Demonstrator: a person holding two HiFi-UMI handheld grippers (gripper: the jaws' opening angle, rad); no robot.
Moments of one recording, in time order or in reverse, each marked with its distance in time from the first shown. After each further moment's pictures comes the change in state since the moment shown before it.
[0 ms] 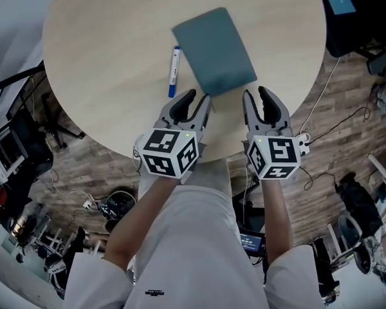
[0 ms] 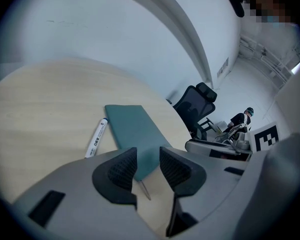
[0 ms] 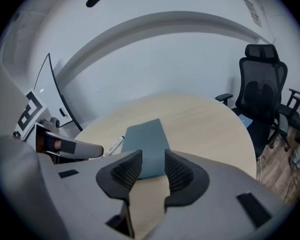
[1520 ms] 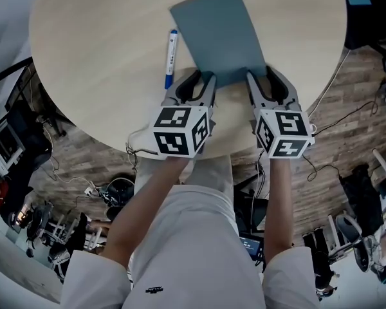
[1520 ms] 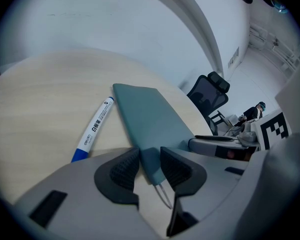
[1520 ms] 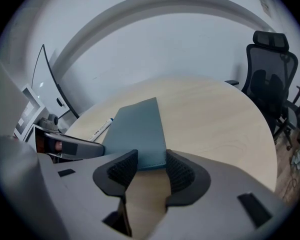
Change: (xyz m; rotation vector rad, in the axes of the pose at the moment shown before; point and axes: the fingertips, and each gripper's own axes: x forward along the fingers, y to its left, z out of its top) left arm 0.067 0.048 -0.035 -0.013 0.073 0.101; right arm 0.071 -0.027 -0.049 -0.017 0.145 0.022
